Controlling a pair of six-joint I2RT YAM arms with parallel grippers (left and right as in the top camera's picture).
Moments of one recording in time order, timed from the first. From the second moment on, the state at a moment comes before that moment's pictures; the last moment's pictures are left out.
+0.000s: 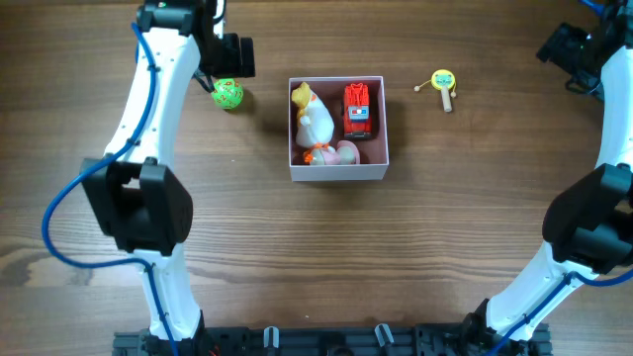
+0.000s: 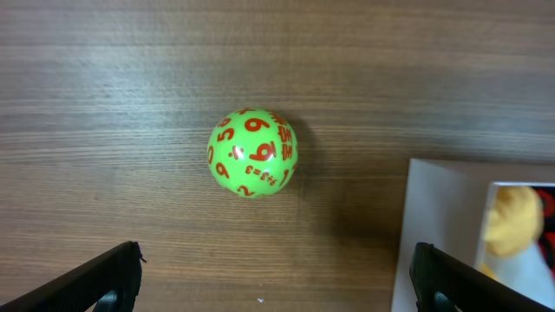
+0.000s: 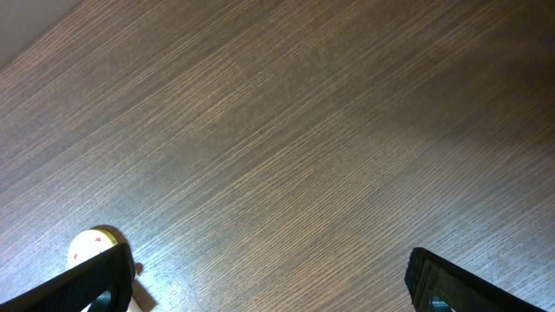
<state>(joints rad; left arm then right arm) -0.14 2.16 2.09 -1.19 -0.04 -0.18 -0.34 2.05 1.96 -0.98 0.10 0.30</state>
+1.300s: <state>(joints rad) -0.11 2.32 2.09 -1.17 -0.03 -0.19 -0.34 2.05 1.96 -0.98 0.10 0.30</state>
